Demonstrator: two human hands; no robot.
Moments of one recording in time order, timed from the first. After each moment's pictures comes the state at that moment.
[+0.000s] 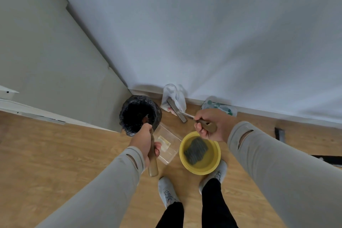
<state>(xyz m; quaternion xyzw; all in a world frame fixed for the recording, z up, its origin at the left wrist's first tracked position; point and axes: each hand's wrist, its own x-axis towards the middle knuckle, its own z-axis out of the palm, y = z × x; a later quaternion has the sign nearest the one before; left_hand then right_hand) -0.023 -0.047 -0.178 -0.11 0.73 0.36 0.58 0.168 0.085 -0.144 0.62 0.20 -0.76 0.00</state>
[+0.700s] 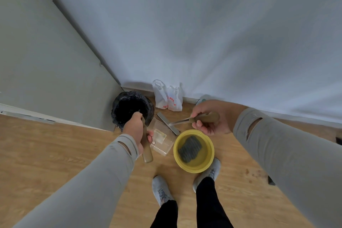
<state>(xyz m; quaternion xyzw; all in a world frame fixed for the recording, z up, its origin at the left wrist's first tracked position) -0.037 -0.013 -0.174 -0.13 0.71 0.37 0.58 0.176 0.113 -0.114 0.58 0.22 -0.78 0.12</state>
